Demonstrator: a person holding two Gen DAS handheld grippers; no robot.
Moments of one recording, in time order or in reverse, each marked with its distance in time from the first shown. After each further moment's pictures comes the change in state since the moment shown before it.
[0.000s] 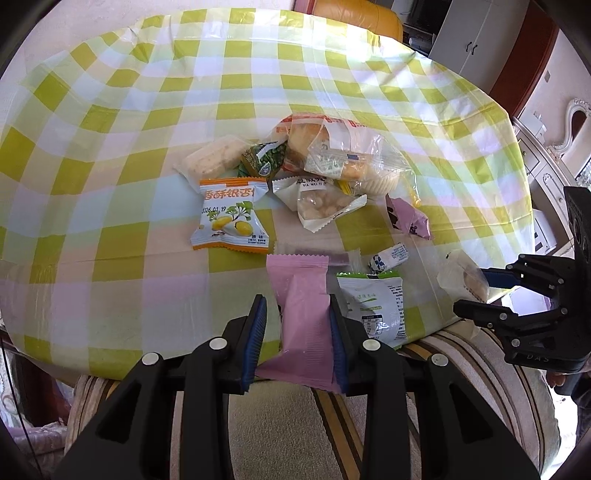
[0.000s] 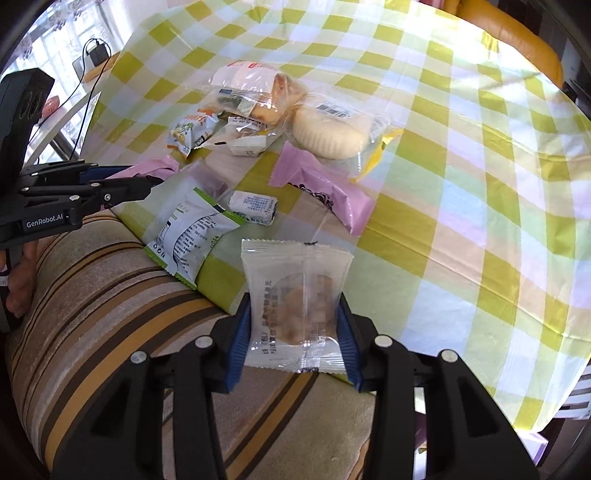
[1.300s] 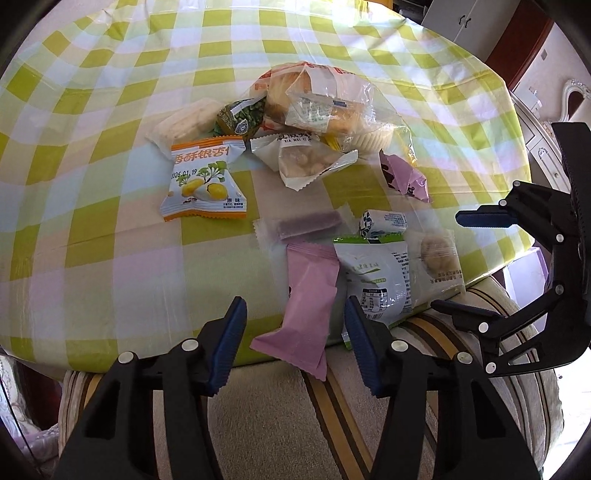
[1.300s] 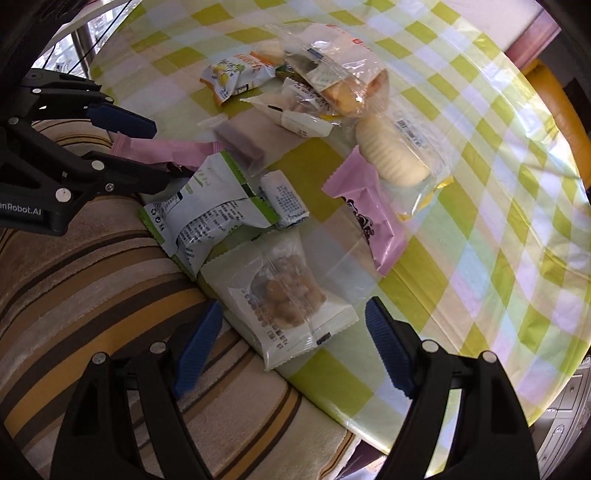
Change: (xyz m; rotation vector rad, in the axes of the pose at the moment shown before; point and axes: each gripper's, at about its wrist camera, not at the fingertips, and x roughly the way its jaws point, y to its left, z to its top) left arm 0.025 -0.008 -0.006 0.047 0.132 -0.032; right arm 0.035 0.052 0.028 -0.391 0.153 -0.141
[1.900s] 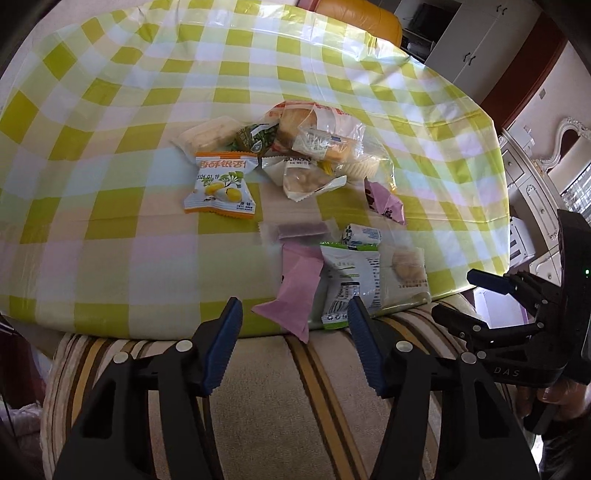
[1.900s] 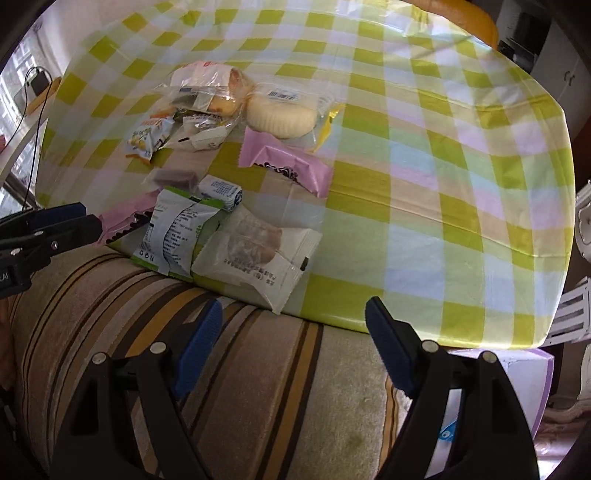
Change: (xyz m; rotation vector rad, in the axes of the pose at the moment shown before) left arm -0.036 0.008 -0.019 -0.092 -0.092 -0.060; right arm -0.030 -0.012 -0.051 0.554 -0.065 -0.043
